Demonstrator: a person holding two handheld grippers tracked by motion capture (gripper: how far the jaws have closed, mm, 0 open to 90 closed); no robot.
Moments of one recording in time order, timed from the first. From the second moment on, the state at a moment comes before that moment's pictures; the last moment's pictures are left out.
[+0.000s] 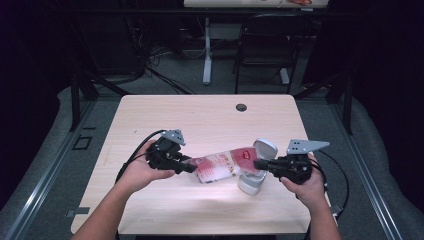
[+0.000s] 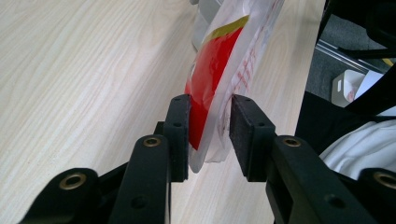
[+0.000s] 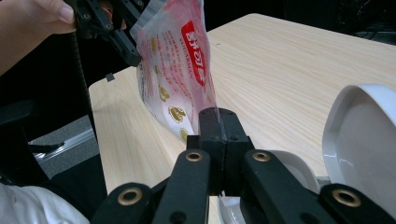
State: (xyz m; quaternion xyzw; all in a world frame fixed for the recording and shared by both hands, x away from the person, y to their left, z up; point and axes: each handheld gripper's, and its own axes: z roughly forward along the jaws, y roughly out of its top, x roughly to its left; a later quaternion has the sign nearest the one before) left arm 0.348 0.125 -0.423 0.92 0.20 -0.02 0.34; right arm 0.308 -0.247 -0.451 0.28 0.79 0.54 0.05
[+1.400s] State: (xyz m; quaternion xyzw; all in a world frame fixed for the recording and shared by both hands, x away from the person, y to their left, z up) left arm 0.340 0.163 -0.473 0.89 0.22 -0.01 0.40; right arm 0.326 -0.176 -0.384 0.21 0.89 0.38 0.10
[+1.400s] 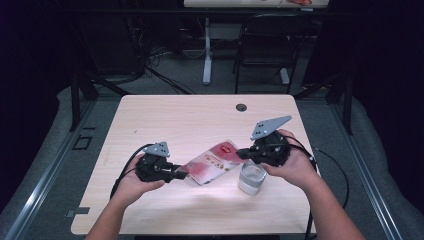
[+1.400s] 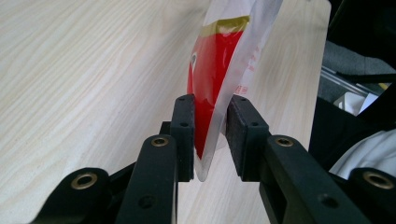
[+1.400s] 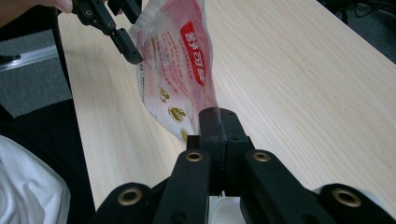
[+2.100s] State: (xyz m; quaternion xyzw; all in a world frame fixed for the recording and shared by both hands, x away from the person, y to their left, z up) left arm 0.340 0.174 -0.494 0.89 0.23 -0.03 0.40; right arm 0.331 -0.134 -0.369 0.17 0.93 0.31 0.12
